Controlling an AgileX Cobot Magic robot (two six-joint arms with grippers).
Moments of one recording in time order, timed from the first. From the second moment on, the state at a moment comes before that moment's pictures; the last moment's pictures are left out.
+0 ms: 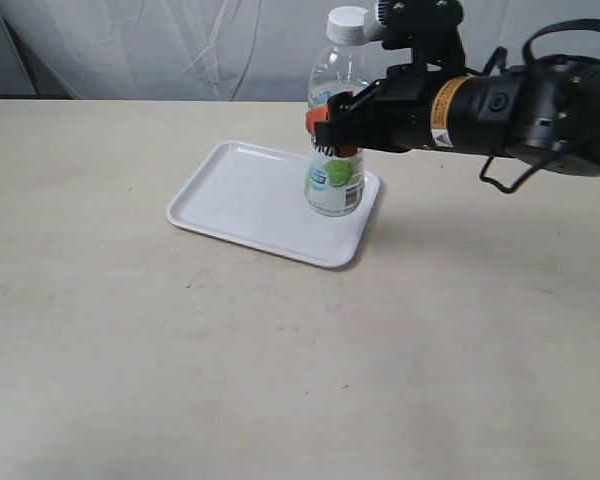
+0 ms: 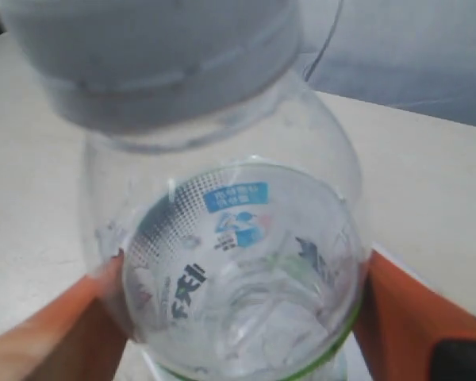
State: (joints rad) left arm -0.04 0.00 0.00 0.05 0.26 0.12; right arm 0.56 1.71 -0.98 -0.93 -0.29 0.96
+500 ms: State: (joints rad) left arm -0.04 0.00 0.00 0.05 0.26 0.12; right arm 0.56 2.01 -1.21 -0.97 -0.39 0.94
